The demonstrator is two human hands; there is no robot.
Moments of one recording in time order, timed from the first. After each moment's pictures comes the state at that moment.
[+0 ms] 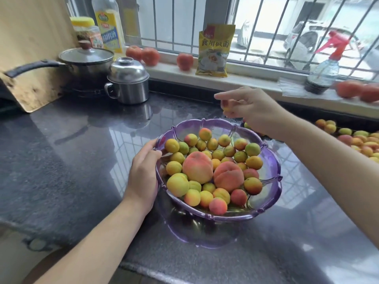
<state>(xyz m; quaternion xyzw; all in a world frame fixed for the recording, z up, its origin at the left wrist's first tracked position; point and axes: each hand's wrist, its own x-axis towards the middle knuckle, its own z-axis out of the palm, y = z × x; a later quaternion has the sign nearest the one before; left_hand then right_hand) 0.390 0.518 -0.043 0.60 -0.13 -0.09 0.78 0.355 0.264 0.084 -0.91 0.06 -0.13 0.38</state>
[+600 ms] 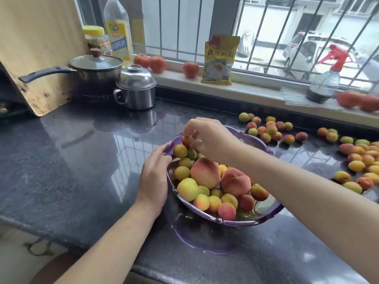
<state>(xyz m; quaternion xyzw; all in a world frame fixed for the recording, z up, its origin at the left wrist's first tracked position) 0.393 0.518 -0.045 0.62 -0.11 -0.09 0.77 0.391 0.340 0.030 -0.97 -0.07 -0.13 0.17</state>
